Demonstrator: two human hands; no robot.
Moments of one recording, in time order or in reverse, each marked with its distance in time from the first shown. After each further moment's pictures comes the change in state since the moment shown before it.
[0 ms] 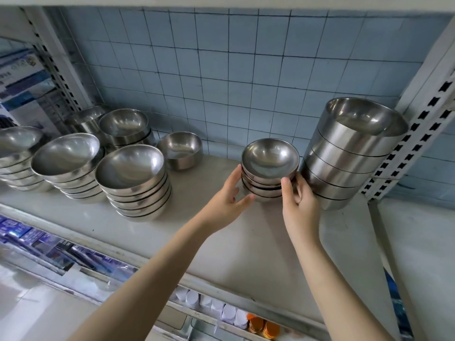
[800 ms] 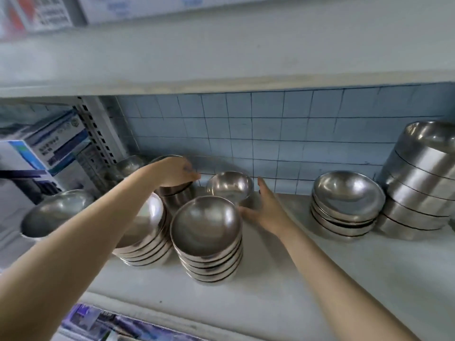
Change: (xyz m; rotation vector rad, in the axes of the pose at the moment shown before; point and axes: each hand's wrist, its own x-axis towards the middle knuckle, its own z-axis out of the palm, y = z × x) left_hand 0.084 0.025 -0.303 1.186 -0.087 -0.156; right_hand 0.030 -0.066 0.195 -0.088 -0.532 -0.020
